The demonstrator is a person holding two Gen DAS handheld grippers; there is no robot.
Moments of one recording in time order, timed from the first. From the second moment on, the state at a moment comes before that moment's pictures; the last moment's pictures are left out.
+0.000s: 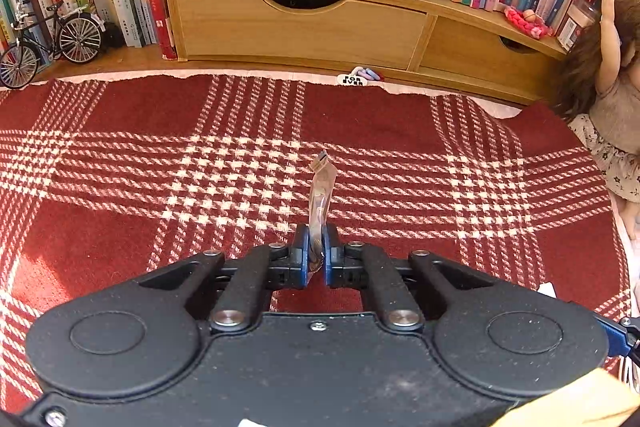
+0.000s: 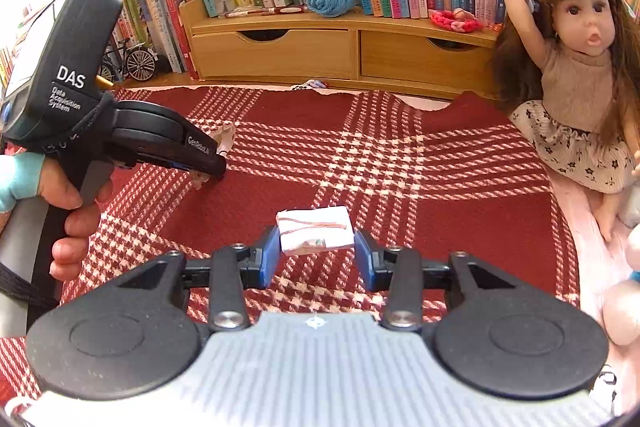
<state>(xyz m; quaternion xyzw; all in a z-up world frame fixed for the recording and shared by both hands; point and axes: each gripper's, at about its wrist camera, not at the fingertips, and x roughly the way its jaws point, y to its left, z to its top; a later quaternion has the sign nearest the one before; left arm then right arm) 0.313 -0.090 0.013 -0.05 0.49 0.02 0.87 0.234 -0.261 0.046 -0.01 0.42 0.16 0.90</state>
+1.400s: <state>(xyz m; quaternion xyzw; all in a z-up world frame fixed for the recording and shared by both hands) -0.226 0.041 0.108 -0.20 0.47 0.24 0.83 -0.092 -0.142 0.079 -0.06 0.43 0.35 0.83</state>
